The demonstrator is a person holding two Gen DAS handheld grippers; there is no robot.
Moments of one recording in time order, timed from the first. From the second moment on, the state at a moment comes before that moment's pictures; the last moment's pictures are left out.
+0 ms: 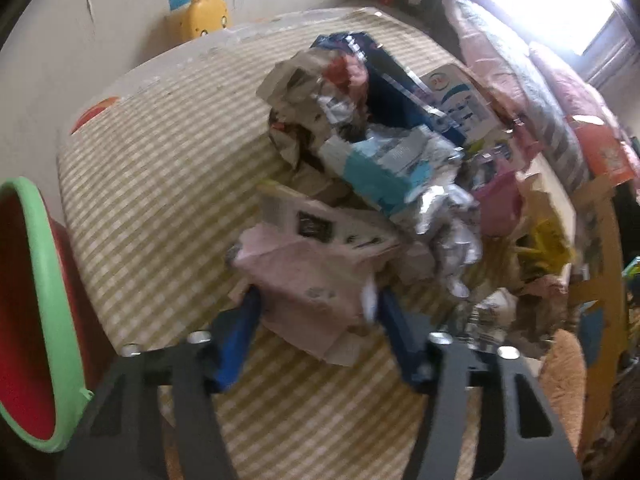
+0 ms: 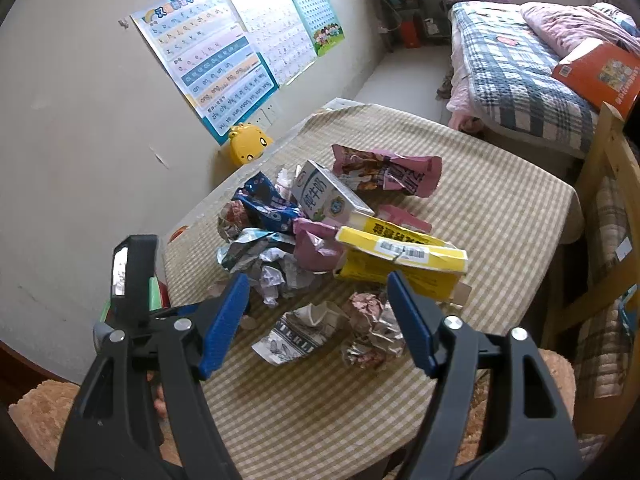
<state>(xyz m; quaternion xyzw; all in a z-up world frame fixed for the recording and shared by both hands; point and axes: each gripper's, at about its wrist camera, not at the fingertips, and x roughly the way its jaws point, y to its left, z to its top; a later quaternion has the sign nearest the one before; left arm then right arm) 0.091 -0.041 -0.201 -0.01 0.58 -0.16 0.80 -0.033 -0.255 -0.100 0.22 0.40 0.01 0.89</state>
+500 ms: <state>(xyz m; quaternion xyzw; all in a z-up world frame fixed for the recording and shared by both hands) 0.057 -0.008 -0.181 -0.04 0.57 -0.17 0.81 0.017 -0.283 -0.136 0.06 0.48 0.00 0.87</state>
